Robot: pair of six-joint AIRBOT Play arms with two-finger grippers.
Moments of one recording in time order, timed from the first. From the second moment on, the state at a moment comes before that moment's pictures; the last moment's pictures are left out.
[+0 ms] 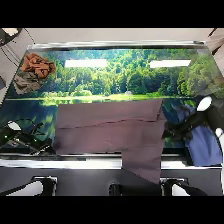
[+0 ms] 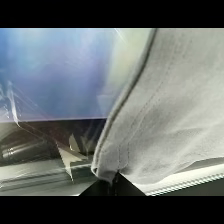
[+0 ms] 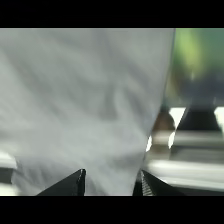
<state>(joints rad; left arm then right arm) 0.41 -1.31 0.65 1.26 -1.39 -1.29 -0.23 -1.24 0.90 -1.25 1.55 1.52</state>
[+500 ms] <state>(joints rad) 0.41 -1.29 0.65 1.26 -1.38 -1.28 -0.23 -1.07 0.51 -1.21 1.39 1.44</state>
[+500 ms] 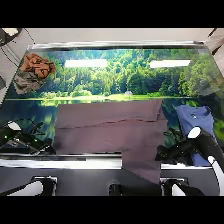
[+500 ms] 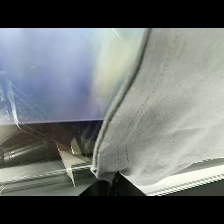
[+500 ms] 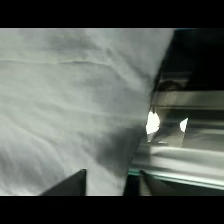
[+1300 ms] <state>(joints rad) 0.34 -1.30 1.09 1.17 -1.37 -1.29 -0.23 -1.14 0.90 -1.03 1.32 1.48</state>
